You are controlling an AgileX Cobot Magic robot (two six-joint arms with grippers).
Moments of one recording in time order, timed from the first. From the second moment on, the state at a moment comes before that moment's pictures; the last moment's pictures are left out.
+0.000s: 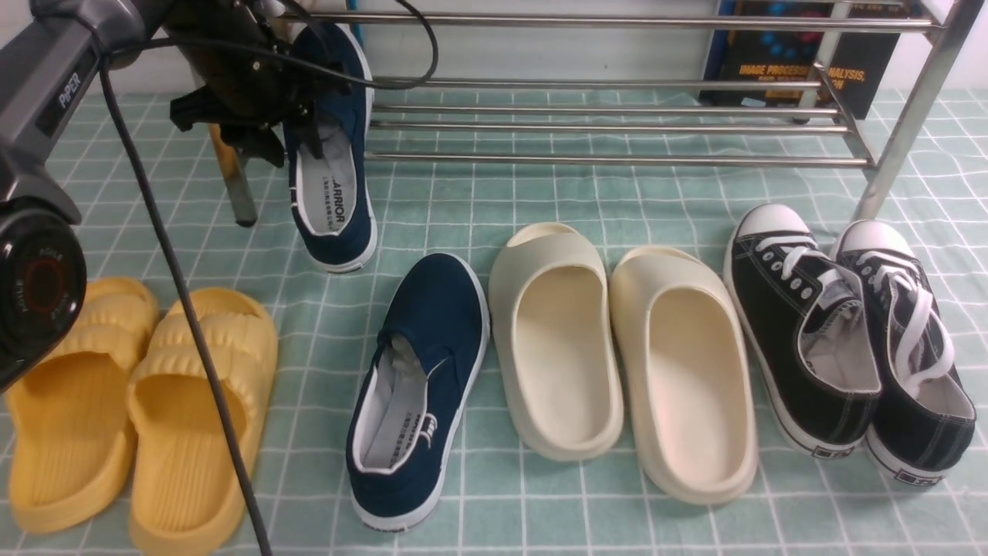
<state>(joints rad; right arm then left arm) -0.08 -0.01 0.02 0.00 0.39 0.10 -0.08 2.25 -2.28 -0.13 1.22 -0.23</state>
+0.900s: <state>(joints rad) -0.08 -0.01 0.02 0.00 0.39 0.10 -0.08 2.21 -2.28 -0.09 1.25 -0.20</state>
